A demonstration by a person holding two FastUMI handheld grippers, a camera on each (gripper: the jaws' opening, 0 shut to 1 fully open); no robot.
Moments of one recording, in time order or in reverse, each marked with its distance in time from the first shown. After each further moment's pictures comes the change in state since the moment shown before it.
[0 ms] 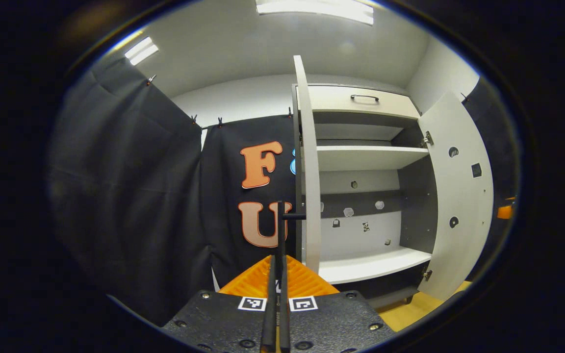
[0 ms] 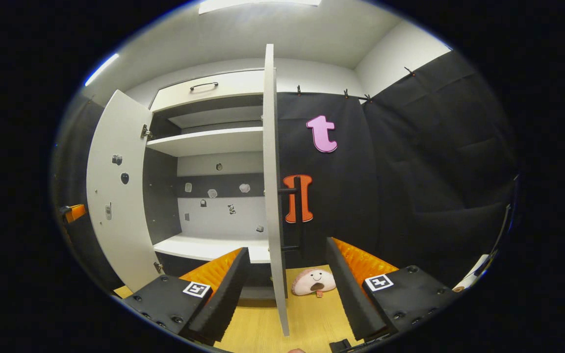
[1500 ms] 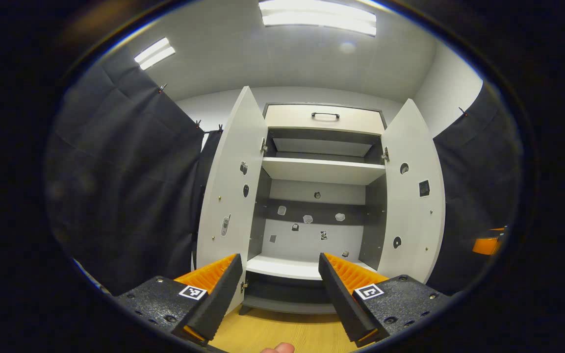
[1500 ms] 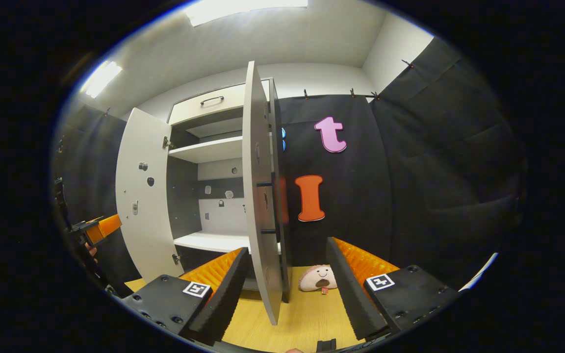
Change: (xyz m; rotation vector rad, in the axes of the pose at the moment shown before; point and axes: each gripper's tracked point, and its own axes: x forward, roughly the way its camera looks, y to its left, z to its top) left arm -0.109 -0.179 -0.001 -0.079 -0.073 0.051; right arm -0.050 -0.048 -0.027 0.029 -0.031 0.161
